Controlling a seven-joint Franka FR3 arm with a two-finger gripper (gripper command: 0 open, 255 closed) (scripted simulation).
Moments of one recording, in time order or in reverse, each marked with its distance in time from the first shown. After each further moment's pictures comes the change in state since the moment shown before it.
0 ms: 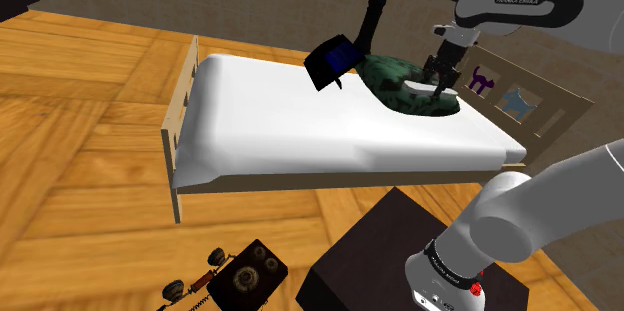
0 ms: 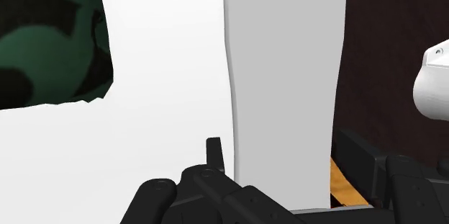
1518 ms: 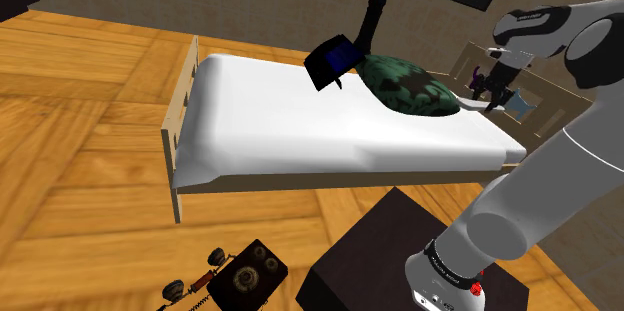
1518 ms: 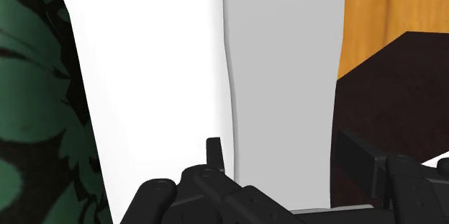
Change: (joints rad) arm -0.069 0.290 -0.463 0.199 0.133 0.069 -0.588
